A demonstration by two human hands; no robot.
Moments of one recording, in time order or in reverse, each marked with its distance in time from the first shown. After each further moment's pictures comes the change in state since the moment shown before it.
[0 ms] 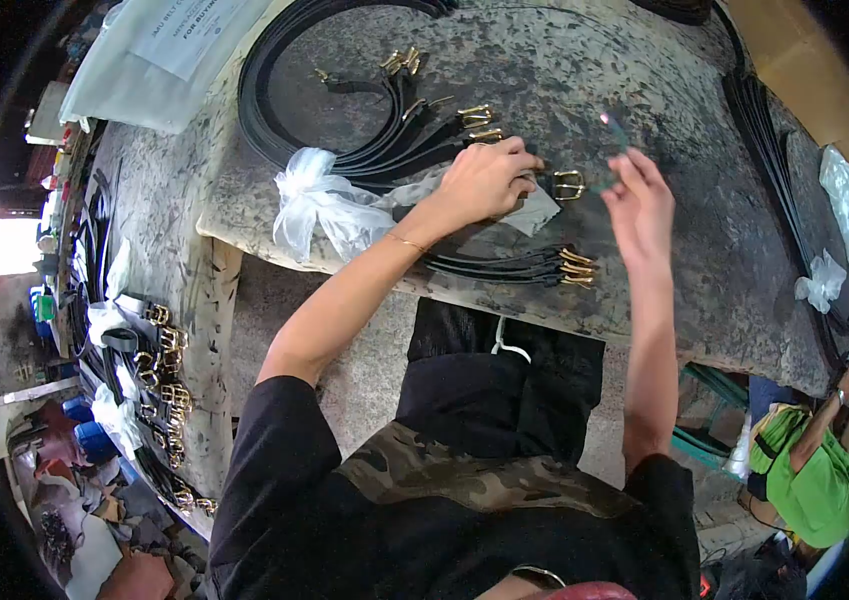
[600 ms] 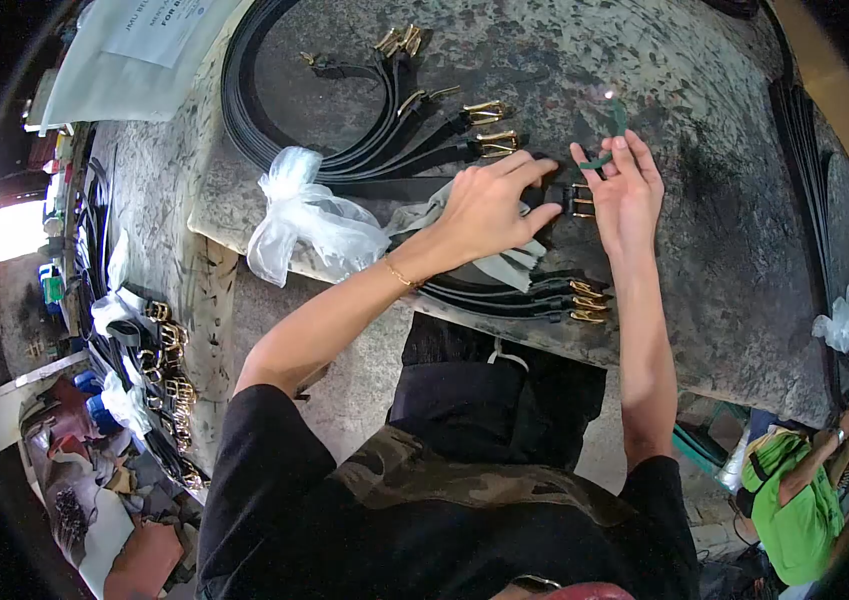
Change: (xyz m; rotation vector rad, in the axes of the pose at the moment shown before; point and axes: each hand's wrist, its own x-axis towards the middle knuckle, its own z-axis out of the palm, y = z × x) left_hand -0.005 0.011 0.006 -0.106 0.170 -0.116; right_hand 0.050 0.052 0.023 0.267 -0.086 -0.003
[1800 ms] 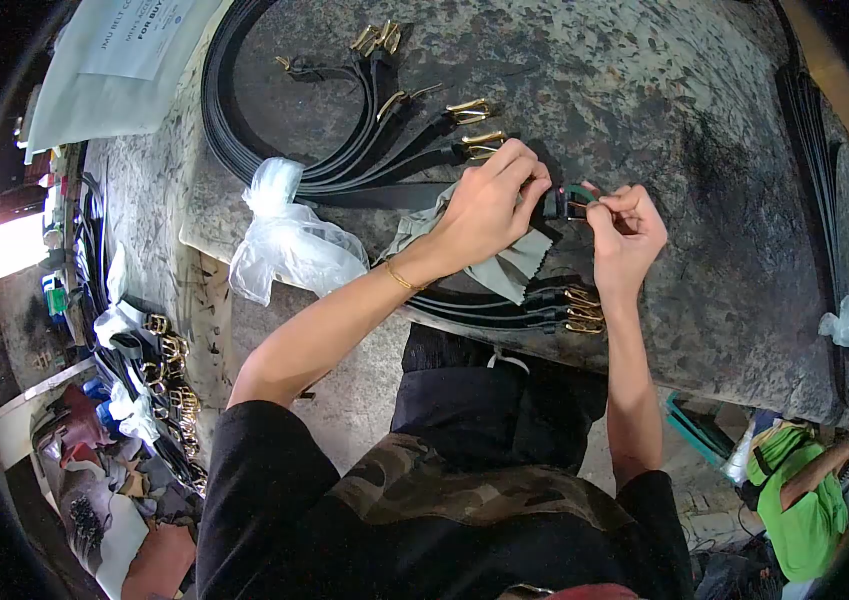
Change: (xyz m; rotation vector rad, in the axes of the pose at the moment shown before) left_hand 0.009 -0.007 0.018 -0.170 0.077 -0.022; right_hand -0.049 -0.003 0.006 -0.665 0.033 -0.309
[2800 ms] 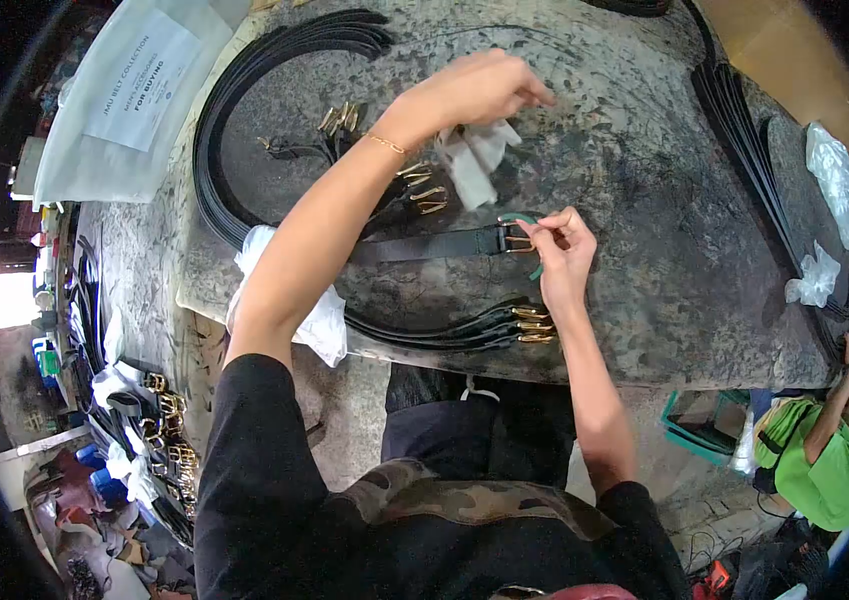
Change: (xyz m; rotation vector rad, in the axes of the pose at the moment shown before) left_hand 0.192 0.030 -0.038 0.400 -0.393 0.521; right_hand 0.004 0.023 -0.016 0.230 -0.025 0.067
